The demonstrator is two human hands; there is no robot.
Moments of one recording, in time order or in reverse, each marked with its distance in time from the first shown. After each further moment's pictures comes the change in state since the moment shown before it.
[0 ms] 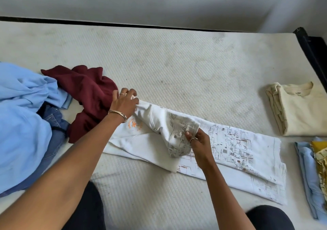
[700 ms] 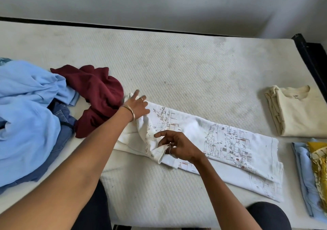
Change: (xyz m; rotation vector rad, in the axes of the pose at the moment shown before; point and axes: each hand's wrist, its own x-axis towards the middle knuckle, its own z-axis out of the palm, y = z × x) left_hand 0.000 0.024 -0.027 0.578 -0.419 0.424; right_hand -0.020 -0.024 0.038 -0.394 -0.723 -0.085
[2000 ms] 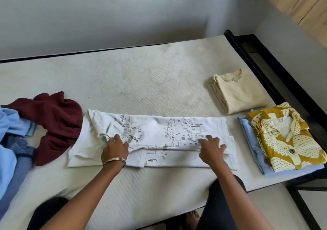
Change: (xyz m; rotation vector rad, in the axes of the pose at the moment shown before) left_hand -0.052 0.164 -0.048 -0.965 0.167 -0.764; right_hand -0.170 0.065 -0.104 -1.020 0.590 0.784
